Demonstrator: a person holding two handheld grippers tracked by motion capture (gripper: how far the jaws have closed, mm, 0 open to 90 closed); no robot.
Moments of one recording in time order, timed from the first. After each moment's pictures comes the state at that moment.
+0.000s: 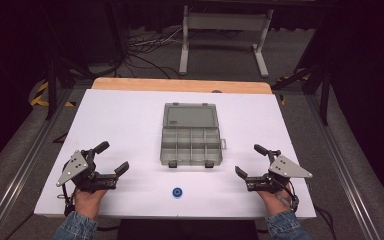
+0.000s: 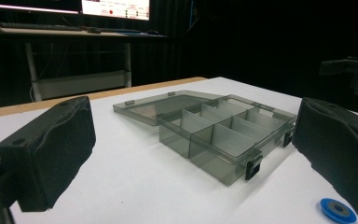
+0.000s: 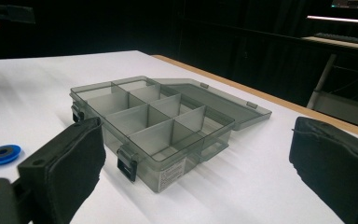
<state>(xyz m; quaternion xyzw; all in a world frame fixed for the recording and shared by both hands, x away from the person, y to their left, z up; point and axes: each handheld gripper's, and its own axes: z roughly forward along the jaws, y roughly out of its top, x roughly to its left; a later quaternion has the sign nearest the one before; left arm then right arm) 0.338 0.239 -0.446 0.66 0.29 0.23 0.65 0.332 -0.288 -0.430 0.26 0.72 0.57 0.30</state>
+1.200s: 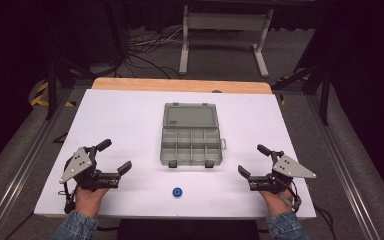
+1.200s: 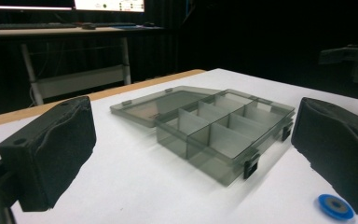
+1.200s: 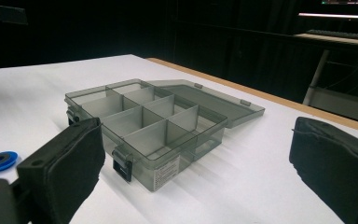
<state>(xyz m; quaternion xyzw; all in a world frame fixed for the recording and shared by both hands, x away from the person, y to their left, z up) 0.338 0.227 -0.427 0.69 0.27 0.24 0.63 0.331 -0.295 -0.430 0.28 0.71 0.57 0.30</state>
